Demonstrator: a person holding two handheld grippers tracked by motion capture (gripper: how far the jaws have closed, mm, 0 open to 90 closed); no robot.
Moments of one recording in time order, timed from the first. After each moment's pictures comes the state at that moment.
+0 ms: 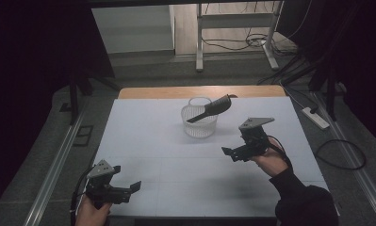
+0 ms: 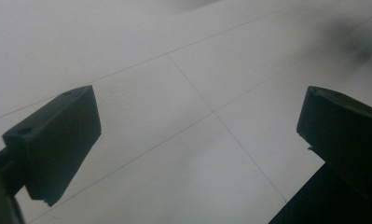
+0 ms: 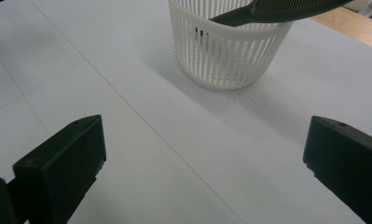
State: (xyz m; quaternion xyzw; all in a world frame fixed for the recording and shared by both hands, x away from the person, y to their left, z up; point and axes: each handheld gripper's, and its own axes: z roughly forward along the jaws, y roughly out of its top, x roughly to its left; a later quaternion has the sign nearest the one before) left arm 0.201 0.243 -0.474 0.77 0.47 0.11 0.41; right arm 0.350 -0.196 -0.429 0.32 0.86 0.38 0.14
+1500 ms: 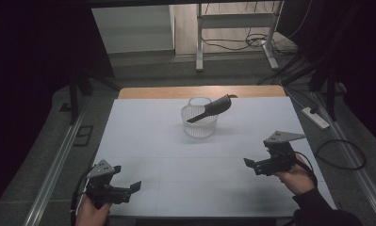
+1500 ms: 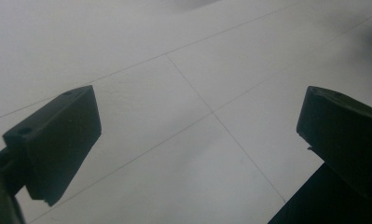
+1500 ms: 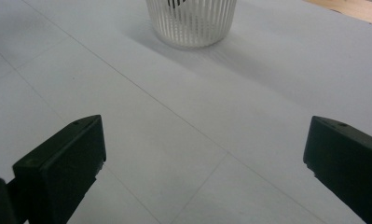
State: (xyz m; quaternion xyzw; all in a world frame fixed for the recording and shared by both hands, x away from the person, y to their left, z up) left arm 0.202 0.242 -0.473 0.78 0.47 0.11 0.41; right arm 0.309 -0.258 -0.433 0.36 0.83 0.38 0.16
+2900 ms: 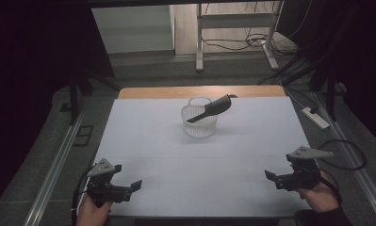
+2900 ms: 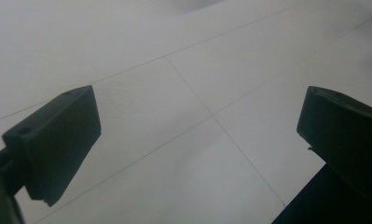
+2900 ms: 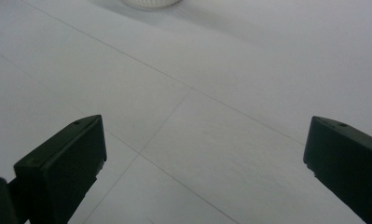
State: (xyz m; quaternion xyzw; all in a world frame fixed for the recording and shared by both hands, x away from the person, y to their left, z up) left arm 0.205 0.242 -0.473 0.77 0.47 0.11 0.41; right arm 0.271 -0.312 -0.444 0.41 0.82 0.36 0.18
